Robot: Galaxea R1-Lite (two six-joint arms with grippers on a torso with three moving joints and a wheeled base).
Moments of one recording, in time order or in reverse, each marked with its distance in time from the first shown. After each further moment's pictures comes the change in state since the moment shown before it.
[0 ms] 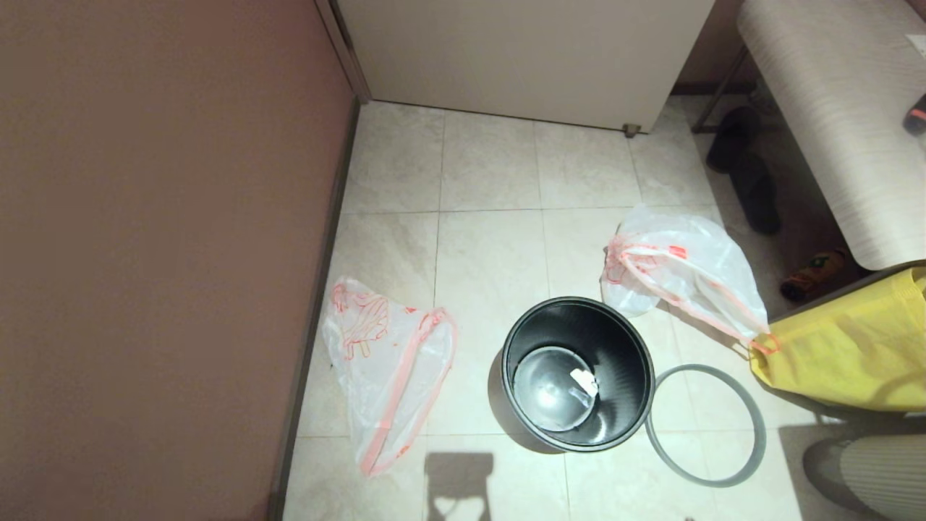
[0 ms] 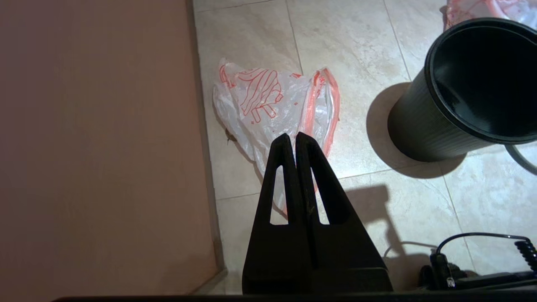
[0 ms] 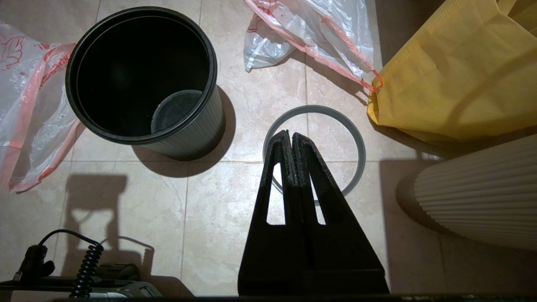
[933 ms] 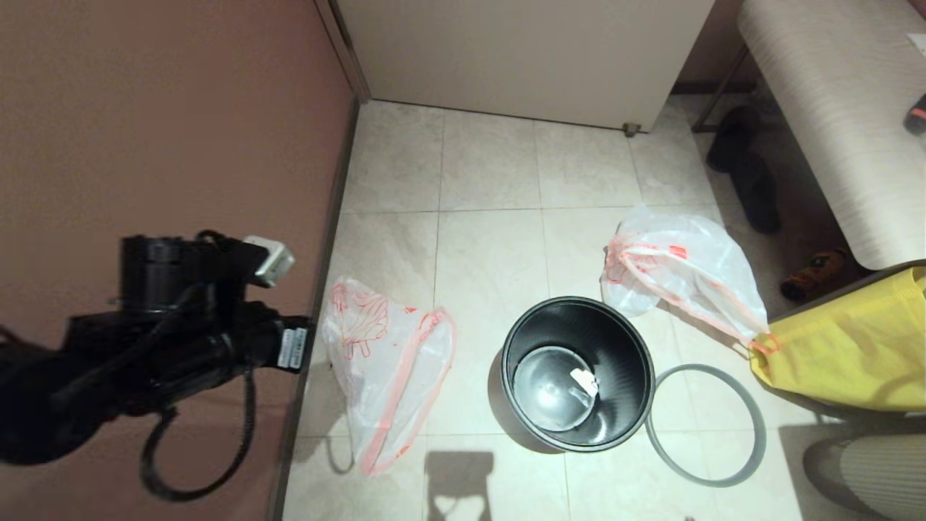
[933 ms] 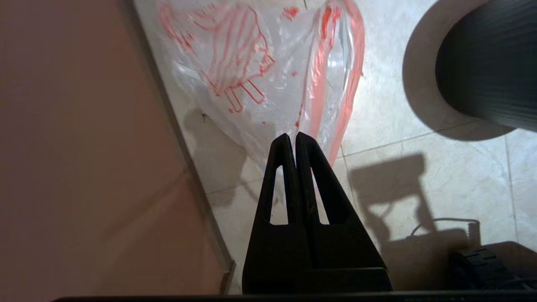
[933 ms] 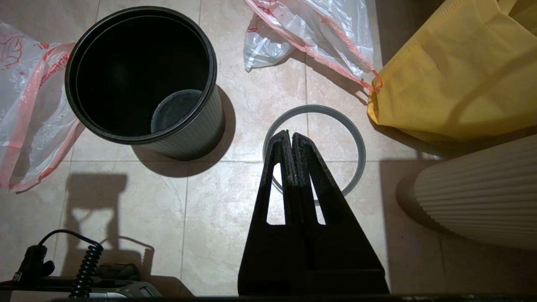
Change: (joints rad) left arm -0.250 1.382 -0.552 -0.365 0.238 0.056; right arm 0.000 0.000 0.000 0.000 0.000 0.000
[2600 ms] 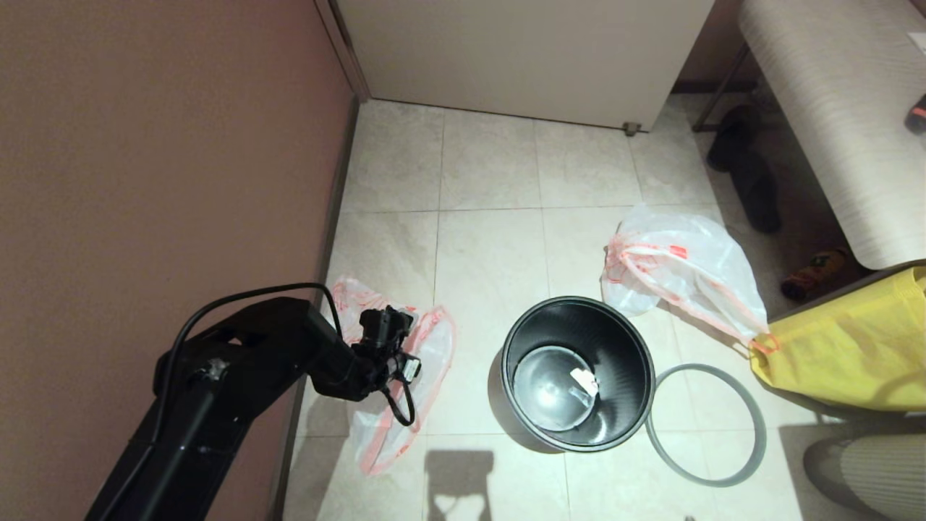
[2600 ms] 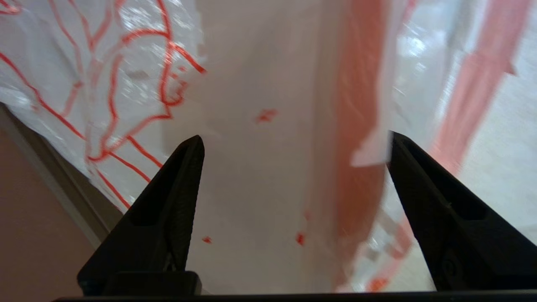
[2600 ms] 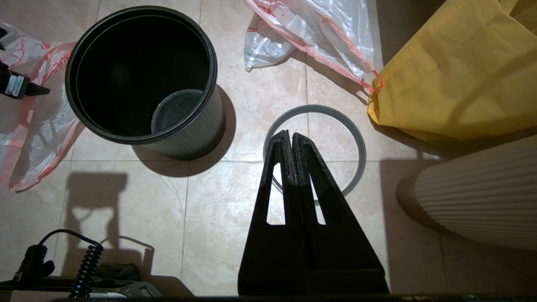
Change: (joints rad) left arm -0.009 1.066 -0.743 -0.173 0.119 0.107; right arm 0.000 0.000 0.000 0.000 0.000 0.000
